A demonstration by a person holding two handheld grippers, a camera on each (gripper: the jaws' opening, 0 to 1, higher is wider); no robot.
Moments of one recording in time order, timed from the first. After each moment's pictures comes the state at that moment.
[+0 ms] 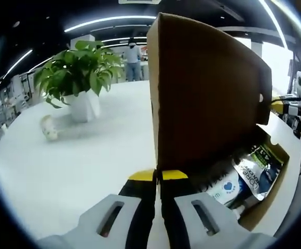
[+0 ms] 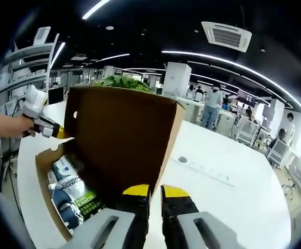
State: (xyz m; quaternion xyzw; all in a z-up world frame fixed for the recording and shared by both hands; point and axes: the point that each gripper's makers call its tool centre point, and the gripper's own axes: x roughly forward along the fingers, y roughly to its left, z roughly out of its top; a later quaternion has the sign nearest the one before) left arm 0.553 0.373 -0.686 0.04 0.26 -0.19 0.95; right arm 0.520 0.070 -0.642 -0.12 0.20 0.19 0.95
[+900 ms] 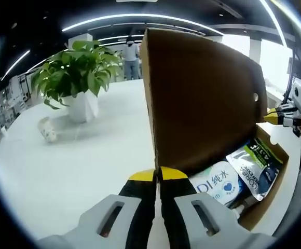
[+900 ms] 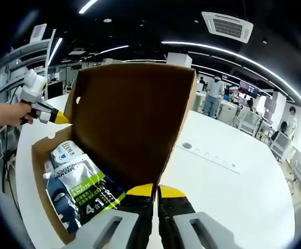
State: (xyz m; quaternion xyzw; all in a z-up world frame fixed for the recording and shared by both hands) left arm 0.556 0.372 -0.683 0.05 0.27 -0.19 0.94; right arm 0.521 0.071 -0.676 -0.12 0.24 0.19 0.94
